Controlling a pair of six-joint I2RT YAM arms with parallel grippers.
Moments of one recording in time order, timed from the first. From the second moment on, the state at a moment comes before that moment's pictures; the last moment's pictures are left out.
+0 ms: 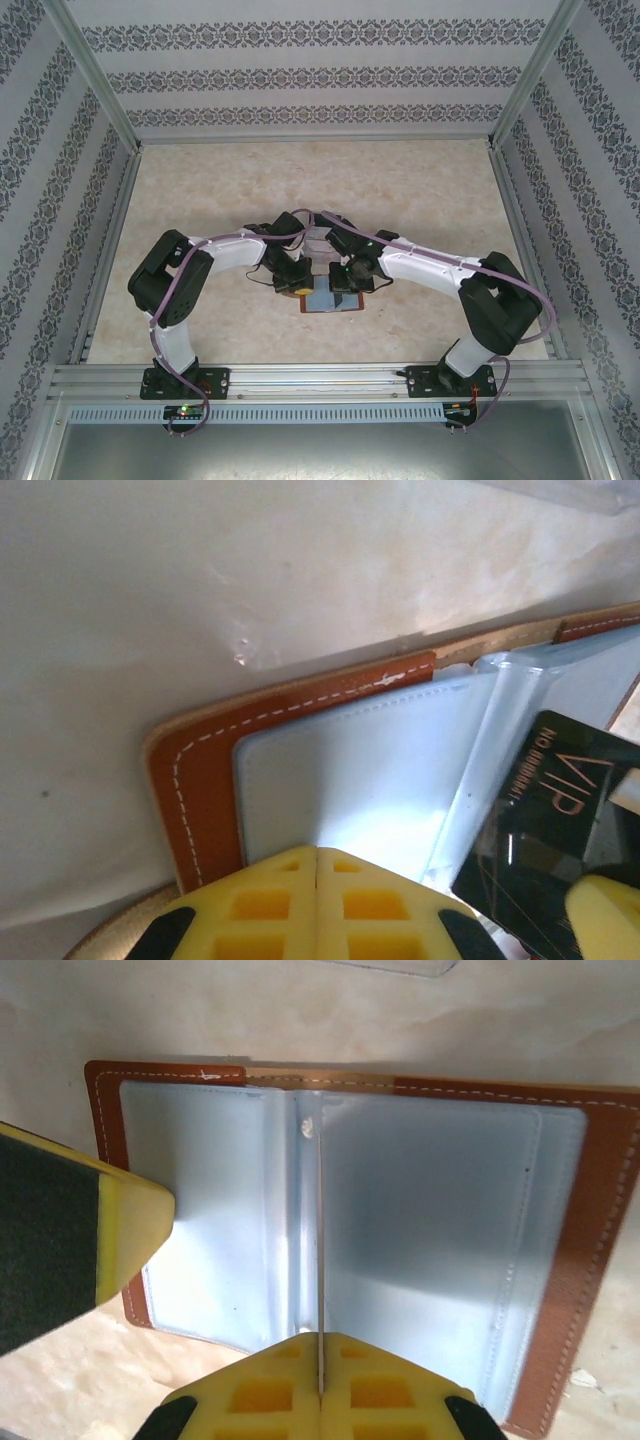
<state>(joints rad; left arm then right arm) -0.59 1.83 1.05 -0.54 0.56 -0.74 0.76 1.60 1.00 -0.70 -0.19 0.74</state>
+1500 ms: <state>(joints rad) -0.50 1.64 0.91 -0.62 0.47 -0.72 0.54 2.04 1.94 -1.29 -0.20 -0.91</state>
